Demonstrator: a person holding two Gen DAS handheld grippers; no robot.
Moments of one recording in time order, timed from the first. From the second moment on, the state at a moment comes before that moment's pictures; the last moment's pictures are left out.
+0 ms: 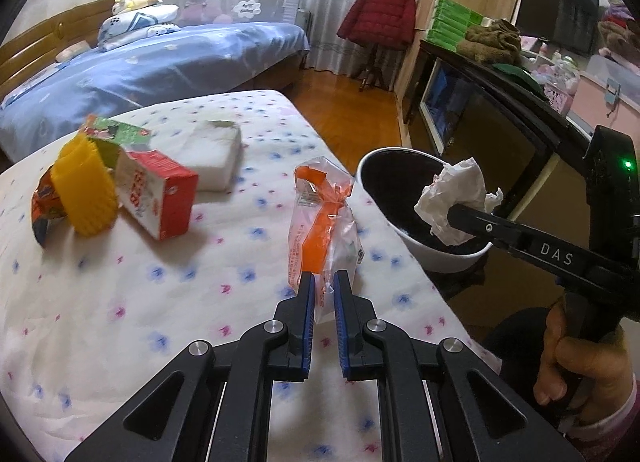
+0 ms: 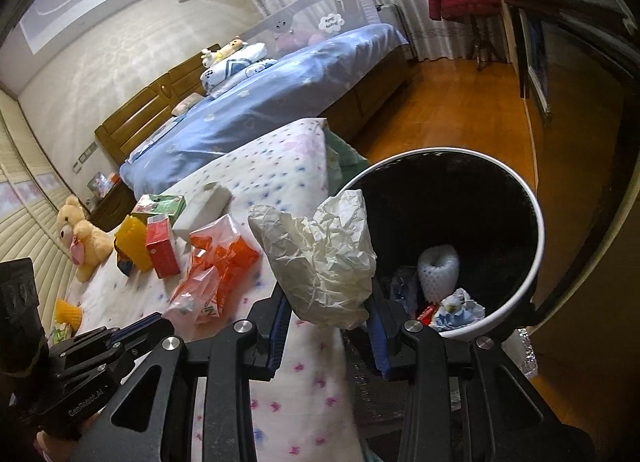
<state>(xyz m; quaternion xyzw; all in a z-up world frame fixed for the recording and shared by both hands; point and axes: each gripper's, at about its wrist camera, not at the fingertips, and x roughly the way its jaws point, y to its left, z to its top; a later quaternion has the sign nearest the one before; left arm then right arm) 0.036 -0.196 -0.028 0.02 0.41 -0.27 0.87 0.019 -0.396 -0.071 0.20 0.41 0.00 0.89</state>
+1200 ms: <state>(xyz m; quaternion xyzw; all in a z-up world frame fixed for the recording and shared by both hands) 0.065 -0.258 -0.041 0.05 0.42 -0.31 0.86 0.020 -0.445 -0.075 0.22 0.41 -0.04 0.88</state>
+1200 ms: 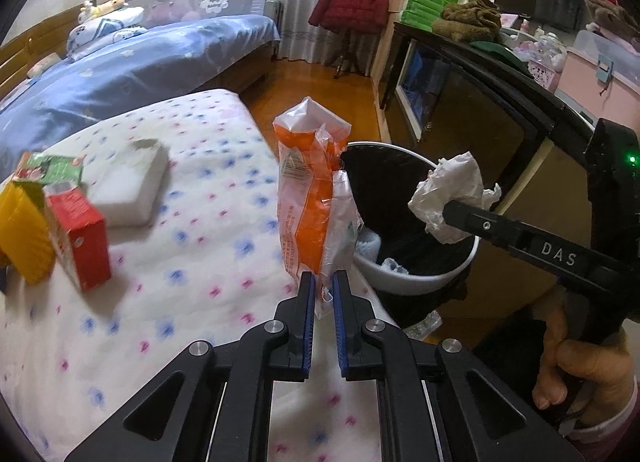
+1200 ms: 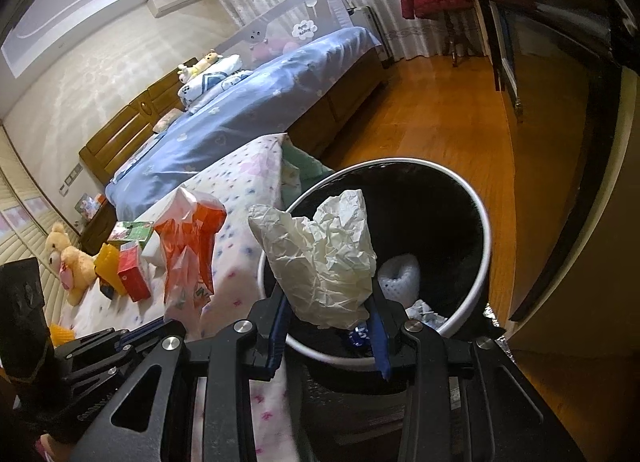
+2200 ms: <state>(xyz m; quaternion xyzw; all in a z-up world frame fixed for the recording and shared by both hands) 0.124 -0.336 -0.056 0.06 0.46 -0.33 0.82 0.042 -0.490 -0.091 0.24 0.44 -0.06 0.86</state>
